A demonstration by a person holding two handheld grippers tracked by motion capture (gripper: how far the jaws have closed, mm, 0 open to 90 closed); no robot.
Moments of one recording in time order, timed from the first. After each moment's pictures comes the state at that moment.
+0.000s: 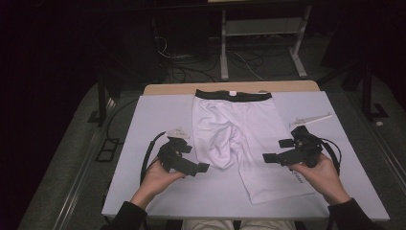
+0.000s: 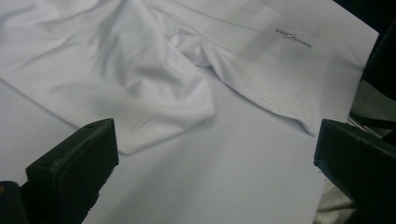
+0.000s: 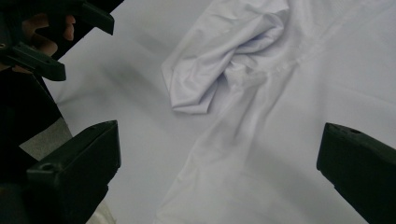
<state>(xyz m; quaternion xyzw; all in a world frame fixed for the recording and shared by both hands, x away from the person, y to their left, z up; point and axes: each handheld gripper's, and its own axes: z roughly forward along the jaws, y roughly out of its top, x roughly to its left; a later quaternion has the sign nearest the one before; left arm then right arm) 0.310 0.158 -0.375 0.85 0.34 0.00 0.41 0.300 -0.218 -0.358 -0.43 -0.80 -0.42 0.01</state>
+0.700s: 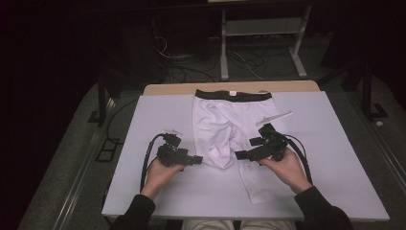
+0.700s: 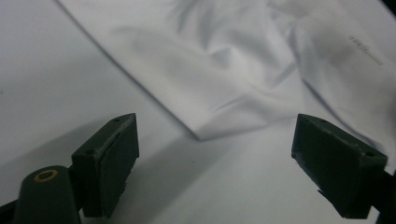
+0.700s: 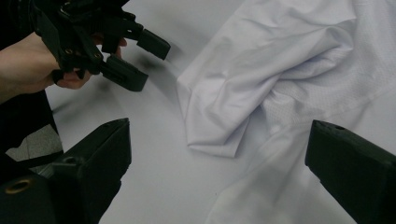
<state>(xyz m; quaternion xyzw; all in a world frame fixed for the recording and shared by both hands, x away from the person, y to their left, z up) 0.351 0.174 -0.435 0.81 0.45 -0.03 0.38 0.335 -0.152 -0.385 -0.39 -0.81 -0.42 0.03</state>
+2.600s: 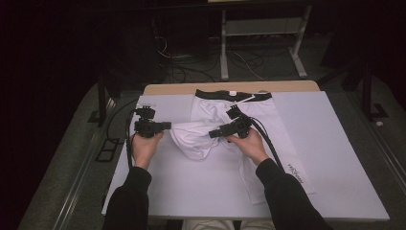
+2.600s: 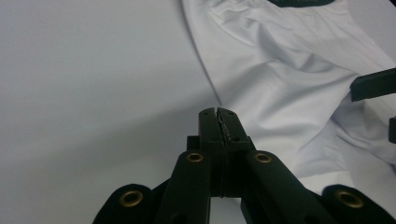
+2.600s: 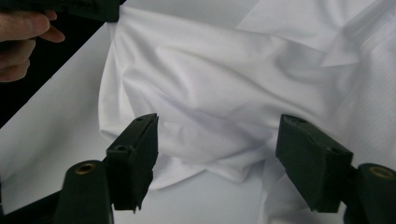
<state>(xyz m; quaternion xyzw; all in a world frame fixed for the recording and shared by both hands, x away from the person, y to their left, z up) 0.418 0.241 -0.392 0.74 0.53 0.09 0.39 0.430 -0.079 -0.415 -0.42 -0.80 -0.42 0.05</state>
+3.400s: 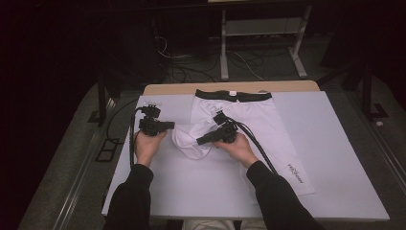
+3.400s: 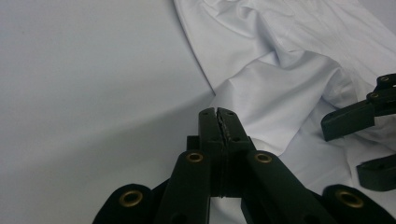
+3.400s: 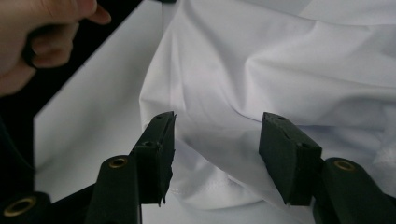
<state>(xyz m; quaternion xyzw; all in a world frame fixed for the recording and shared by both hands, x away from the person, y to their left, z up) 0.425 0.228 -0.396 0.77 0.51 0.09 0.37 0.430 -0.039 -0.436 -0.38 -0.82 -0.42 0.11</state>
